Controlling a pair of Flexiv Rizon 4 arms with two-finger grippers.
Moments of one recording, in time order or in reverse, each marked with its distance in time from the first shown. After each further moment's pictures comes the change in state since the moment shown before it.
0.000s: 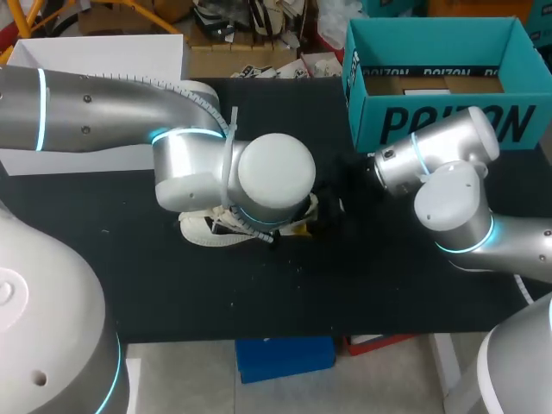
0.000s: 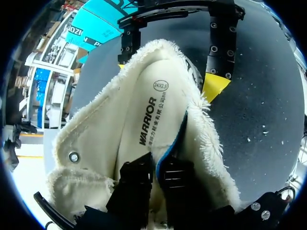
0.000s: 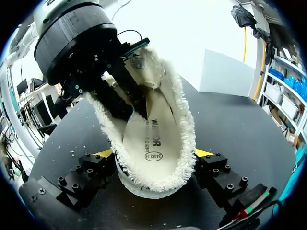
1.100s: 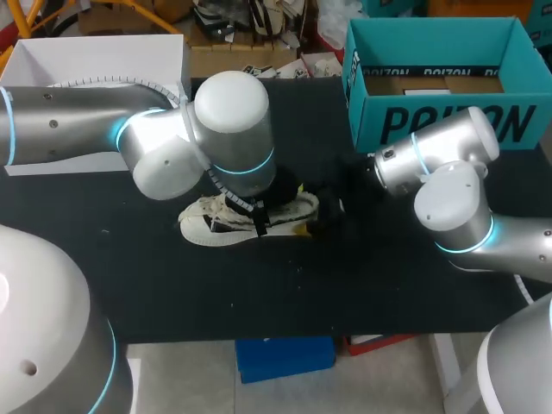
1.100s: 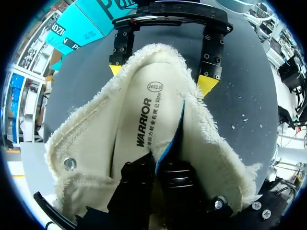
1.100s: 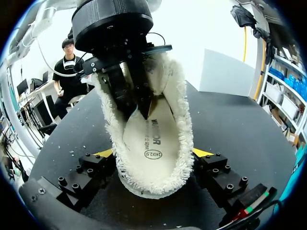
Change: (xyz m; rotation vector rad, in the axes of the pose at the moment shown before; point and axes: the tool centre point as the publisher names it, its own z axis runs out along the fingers) left arm 0.001 -0.001 -0.003 0.082 0.317 0.081; right arm 0.000 0.000 0.000 0.000 0.000 0.001
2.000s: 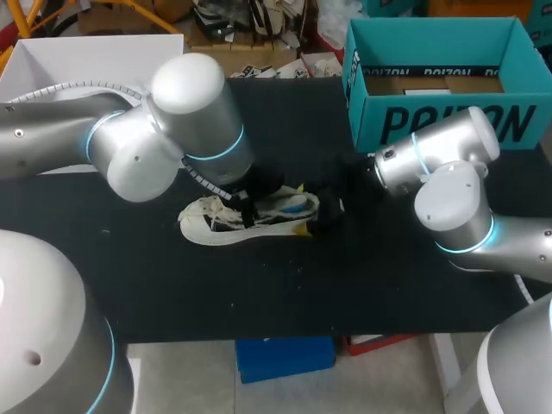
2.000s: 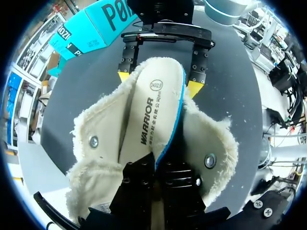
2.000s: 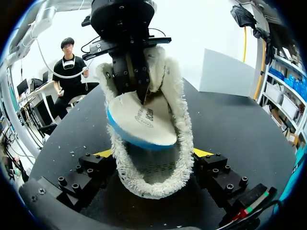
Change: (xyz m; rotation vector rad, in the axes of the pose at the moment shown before) left arm -0.001 0.005 -0.023 0.115 0.067 0.011; right arm 0.000 0.000 -0.001 0.000 0.000 0.000
